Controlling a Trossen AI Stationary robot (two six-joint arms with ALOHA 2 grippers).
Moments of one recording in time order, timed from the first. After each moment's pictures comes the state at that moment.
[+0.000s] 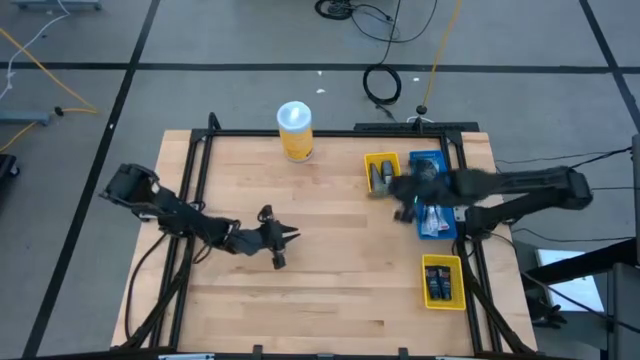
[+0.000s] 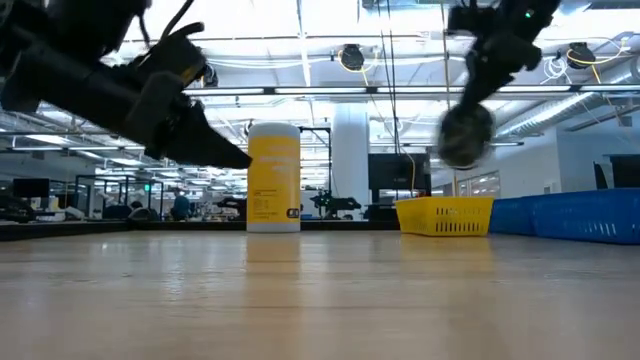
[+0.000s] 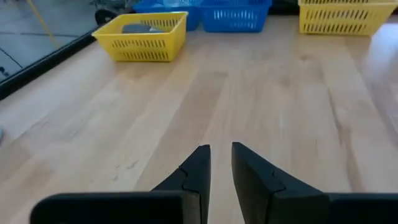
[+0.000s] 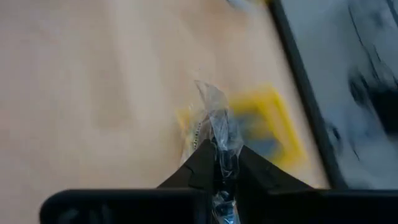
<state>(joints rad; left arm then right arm) -0.34 1.56 0.43 0.70 -0.58 -0.19 -0.01 1.10 0.93 -0.82 0.44 0.03</state>
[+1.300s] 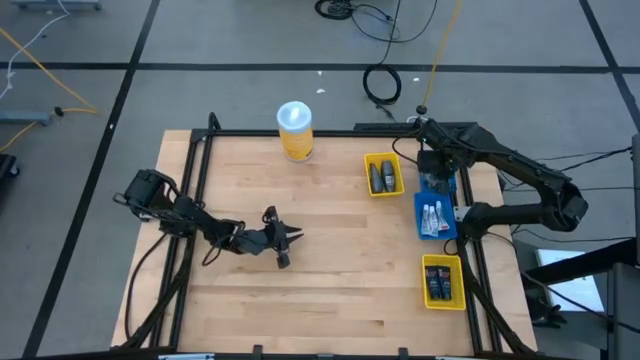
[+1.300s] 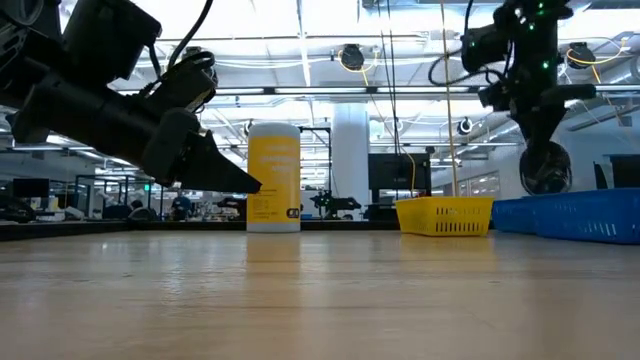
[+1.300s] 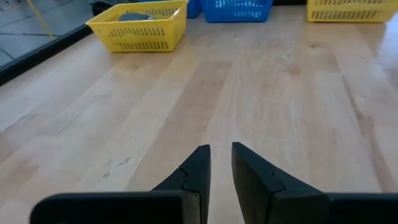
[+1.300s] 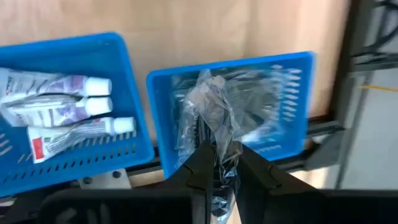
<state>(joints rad) -0.31 1.72 0.42 0.88 -0.56 -0.17 -0.74 1.15 0.98 -1.27 0.21 -0.67</state>
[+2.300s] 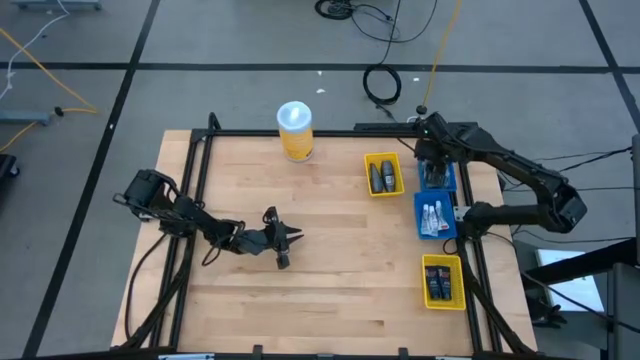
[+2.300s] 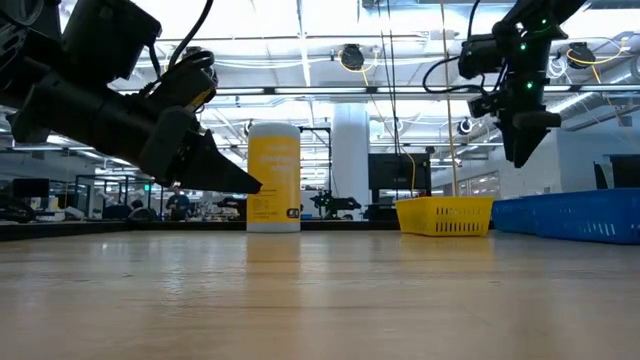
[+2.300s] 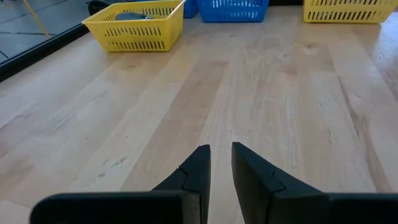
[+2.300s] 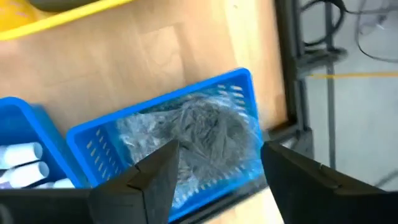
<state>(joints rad) -0.31 1.72 0.42 0.88 -0.54 -0.17 -0.84 1.15 0.91 -0.98 0.26 -0.61</state>
